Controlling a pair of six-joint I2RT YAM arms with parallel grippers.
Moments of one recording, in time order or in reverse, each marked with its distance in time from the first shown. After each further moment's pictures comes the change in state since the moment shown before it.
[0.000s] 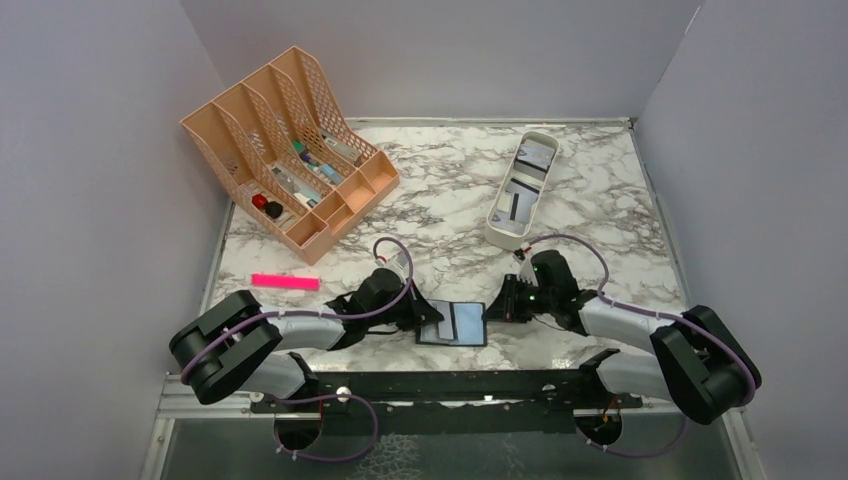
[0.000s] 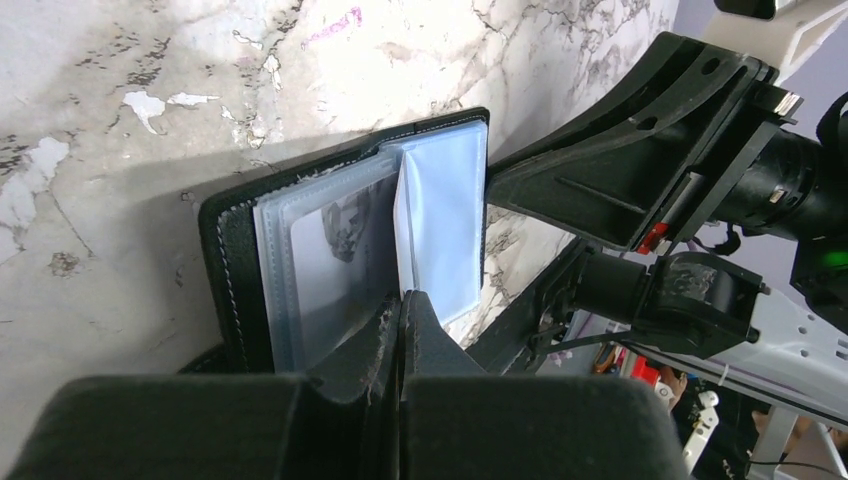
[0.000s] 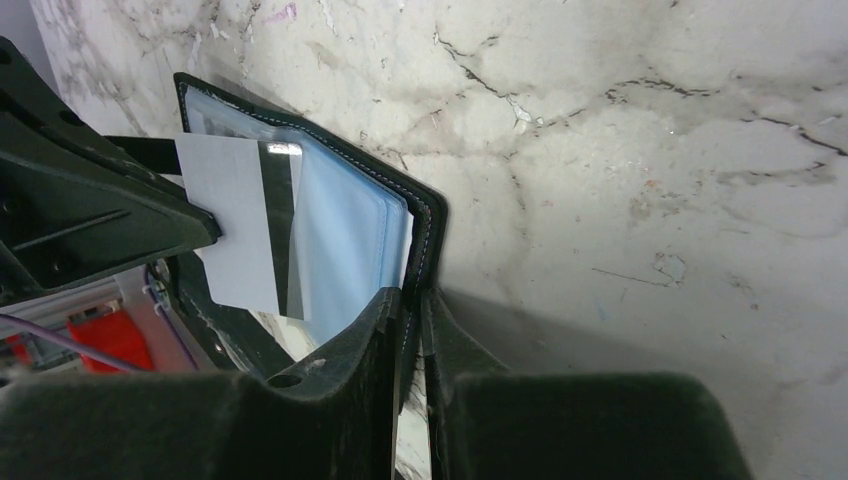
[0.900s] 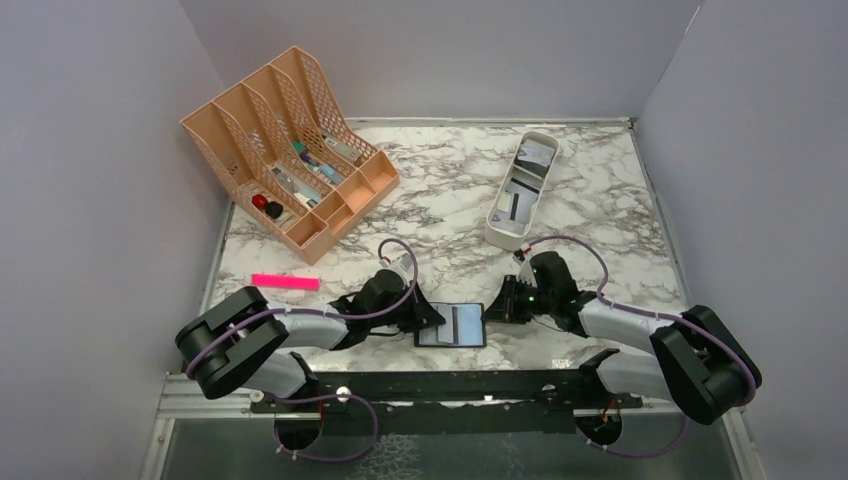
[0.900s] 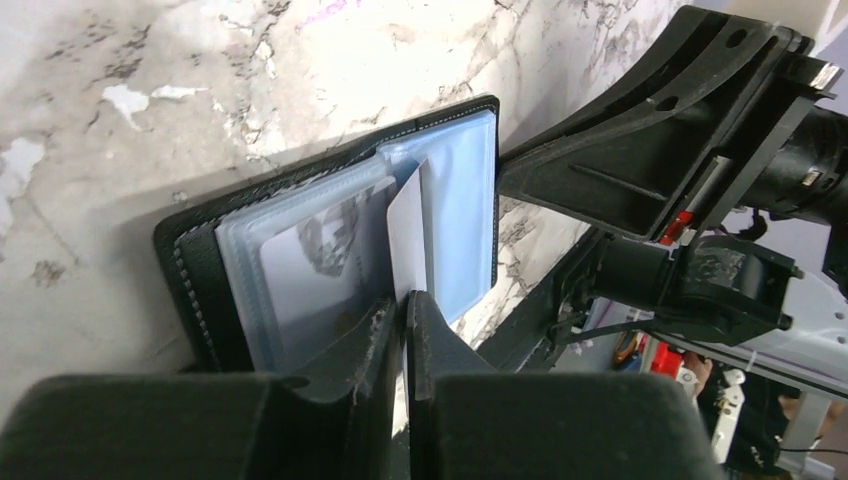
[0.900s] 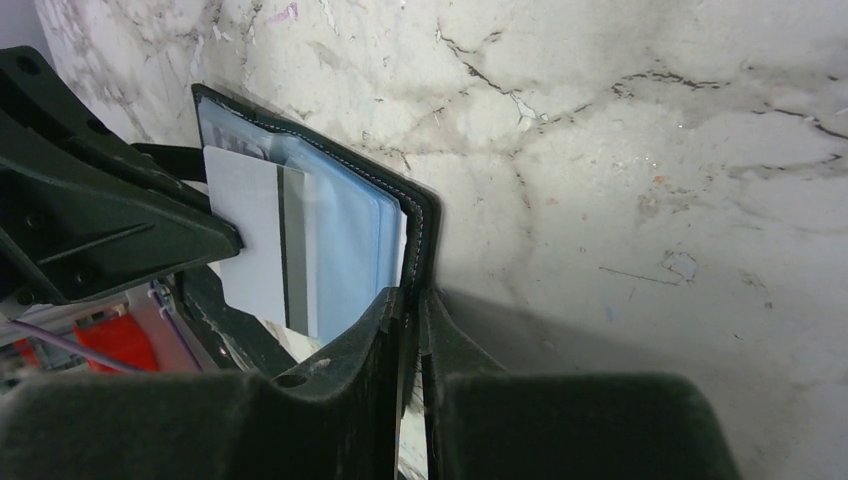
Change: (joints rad) left arm -0.009 0.020 -0.013 0.029 0.011 0.035; right arm 0.017 0.001 -0.012 0.029 0.010 0.031
